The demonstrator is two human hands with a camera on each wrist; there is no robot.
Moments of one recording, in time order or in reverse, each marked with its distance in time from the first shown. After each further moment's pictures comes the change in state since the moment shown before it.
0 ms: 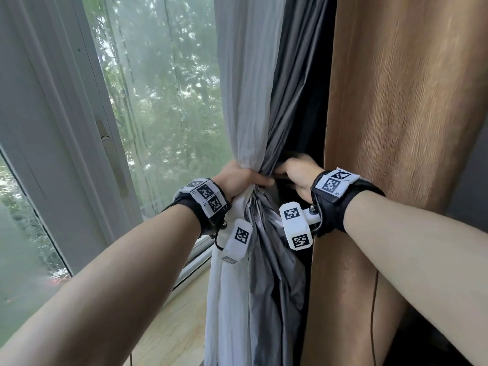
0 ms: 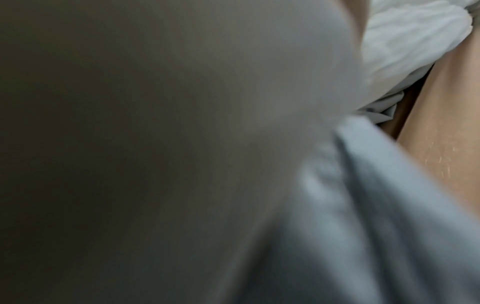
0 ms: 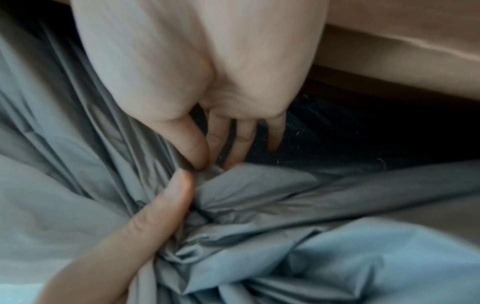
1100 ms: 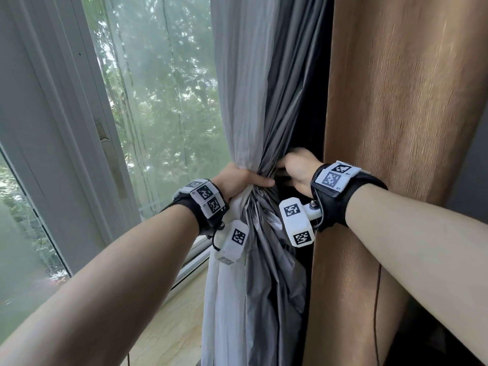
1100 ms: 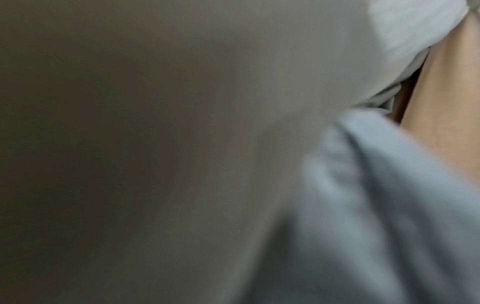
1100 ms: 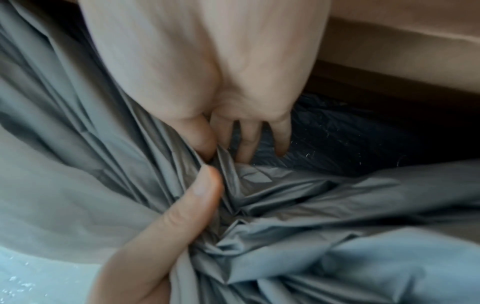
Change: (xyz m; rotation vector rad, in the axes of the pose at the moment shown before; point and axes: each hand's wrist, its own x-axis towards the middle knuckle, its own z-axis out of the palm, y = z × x) left_hand -0.006 0.003 0.003 -0.031 -0.053 -0.038; right_hand -0.016 -0.022 -0.005 -0.034 -0.027 -0.038
